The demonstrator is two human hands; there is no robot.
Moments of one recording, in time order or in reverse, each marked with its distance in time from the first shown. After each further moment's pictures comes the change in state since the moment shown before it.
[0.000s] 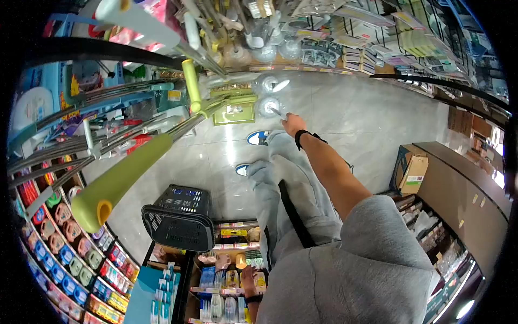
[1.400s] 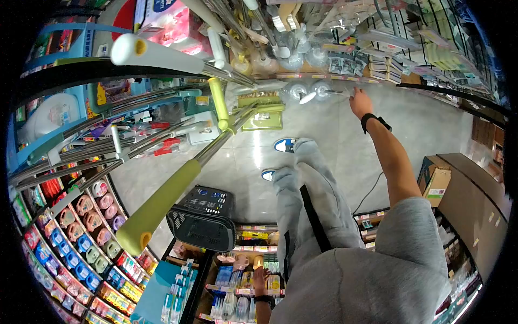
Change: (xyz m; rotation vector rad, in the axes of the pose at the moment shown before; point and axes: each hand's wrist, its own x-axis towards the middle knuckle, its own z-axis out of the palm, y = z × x) left_hand 0.024 -0.005 -0.006 -0.012 0.032 0.078; right_hand 0.061 0.059 -0.172 -0.172 0.257 -0.014
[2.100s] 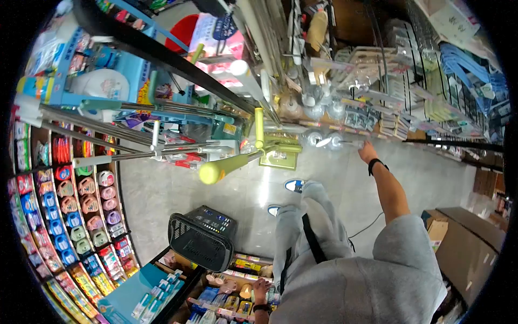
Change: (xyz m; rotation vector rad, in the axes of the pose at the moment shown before) left_hand 0.006 0.004 0.054 -0.173 -0.046 0.078; right_hand -0.008 0.012 -0.015 0.137 -0.195 -0.078
